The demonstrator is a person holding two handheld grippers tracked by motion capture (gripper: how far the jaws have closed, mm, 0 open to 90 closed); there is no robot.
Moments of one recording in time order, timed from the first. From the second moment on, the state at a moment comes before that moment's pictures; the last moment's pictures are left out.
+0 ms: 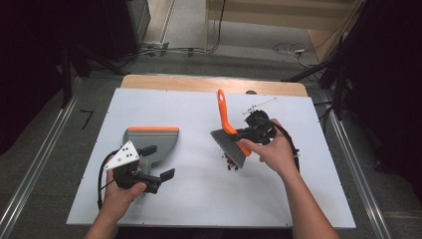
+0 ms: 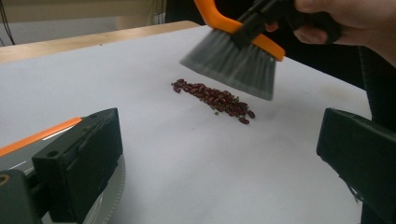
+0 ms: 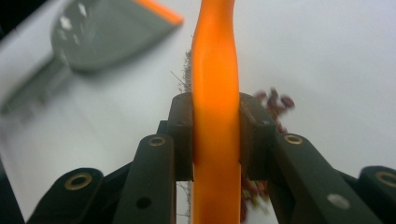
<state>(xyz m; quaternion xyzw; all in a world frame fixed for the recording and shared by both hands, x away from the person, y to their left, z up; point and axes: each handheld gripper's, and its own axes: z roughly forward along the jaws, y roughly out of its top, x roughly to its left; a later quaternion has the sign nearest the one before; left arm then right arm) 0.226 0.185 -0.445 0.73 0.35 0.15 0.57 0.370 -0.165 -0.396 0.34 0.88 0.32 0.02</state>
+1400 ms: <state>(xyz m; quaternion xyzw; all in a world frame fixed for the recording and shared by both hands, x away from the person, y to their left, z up) 0.226 0.184 -0.446 0.73 0.35 0.15 0.56 0.390 -0.151 -0.439 0.18 0.95 0.26 0.03</state>
